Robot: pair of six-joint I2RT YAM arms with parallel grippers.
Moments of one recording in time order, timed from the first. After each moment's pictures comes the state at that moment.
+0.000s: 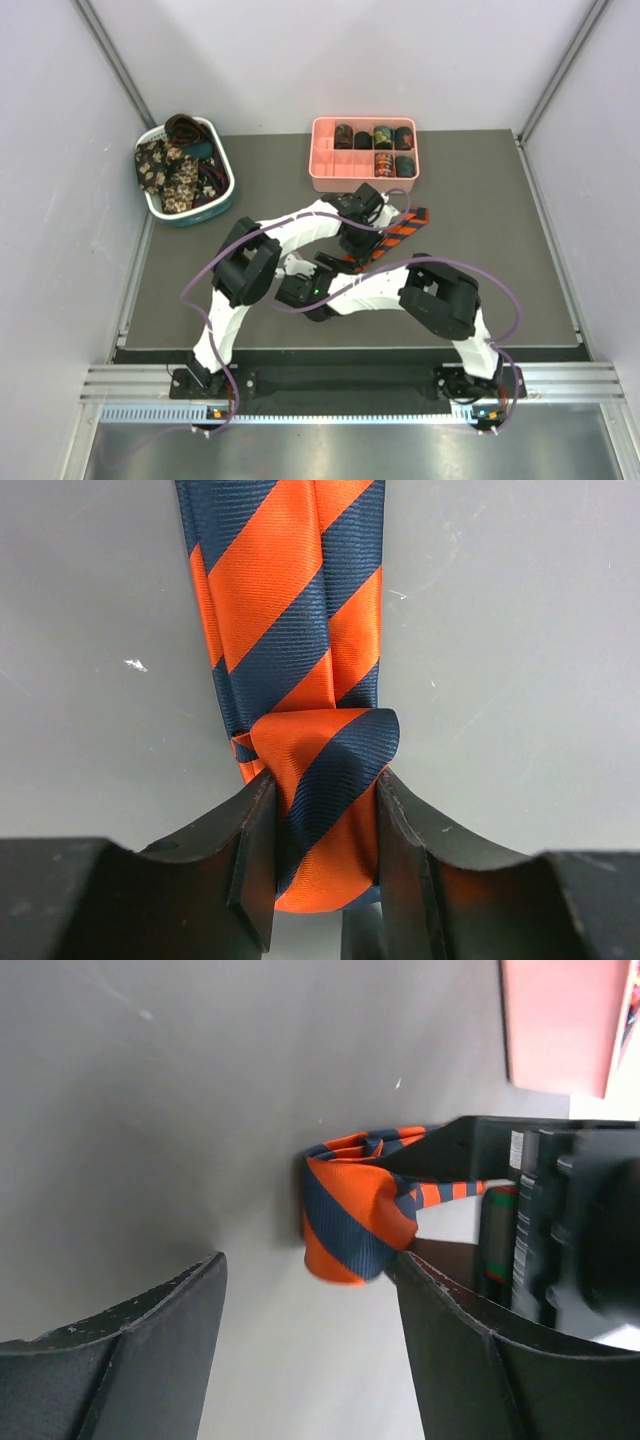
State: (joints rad) left arm -0.79 2.18 1.71 -0.70 0.18 0.04; right arm 1.23 2.03 1.30 -0.52 0.96 0.00
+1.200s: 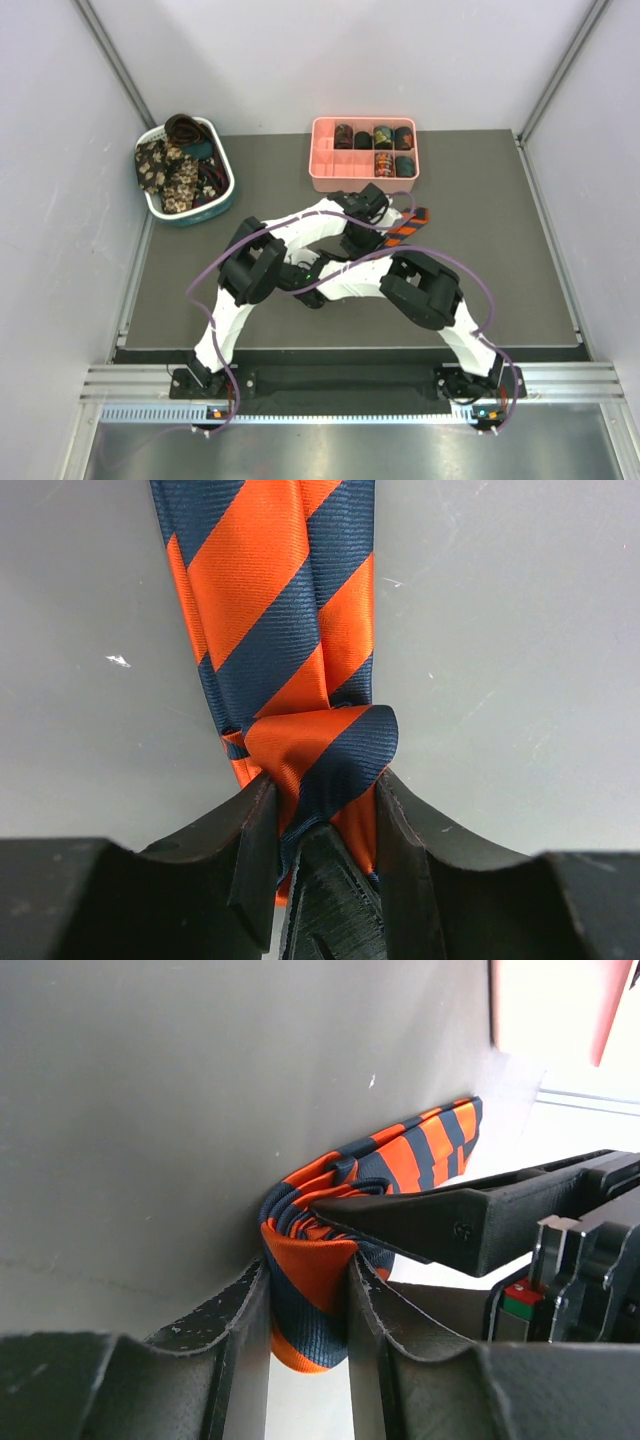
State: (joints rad) left arm -0.81 2.22 1.79 -0.81 0.16 0.06; right arm 1.13 2.19 1.45 -0.67 1.01 0.06
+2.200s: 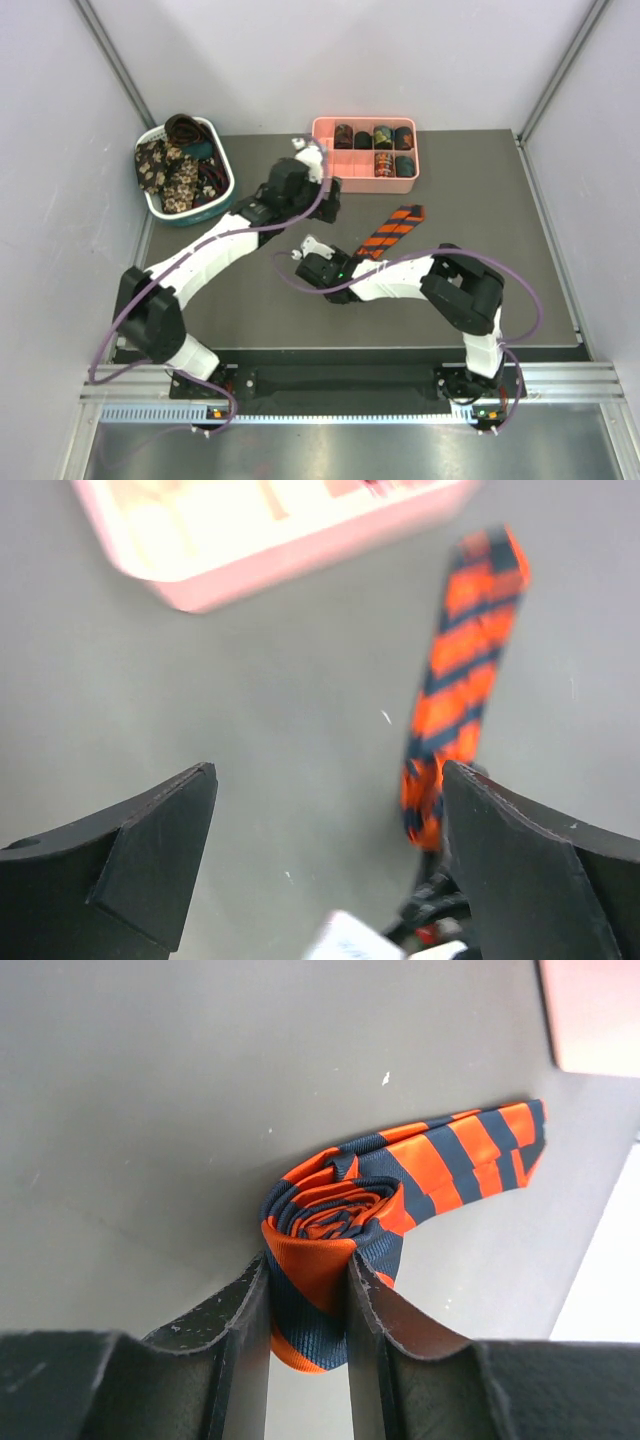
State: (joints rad) left arm -0.63 1.57 1.30 -0.28 -0.04 -0.15; right arm 1.09 1.94 1.17 -0.35 0.82 -0.05
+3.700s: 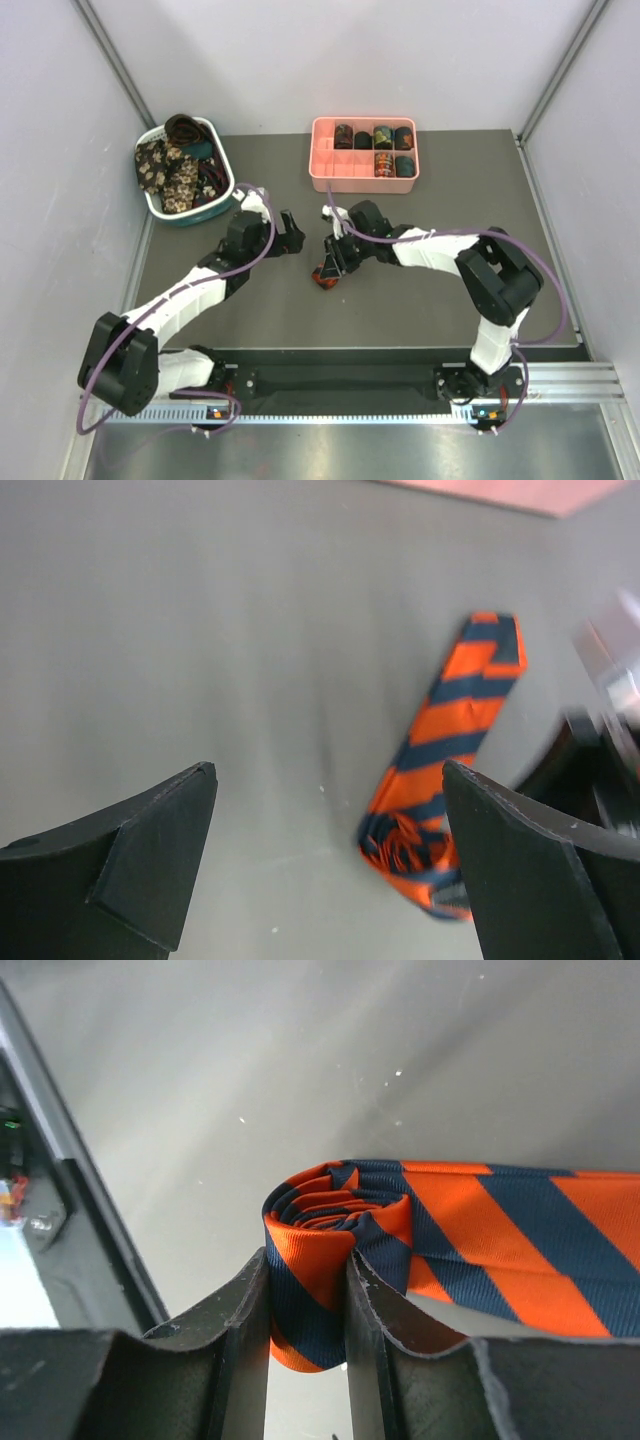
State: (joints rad) left arm -0.44 1.22 0.67 0.06 -0.05 -0.50; right arm 0.73 1.79 1.04 -0.04 -0.52 0.23
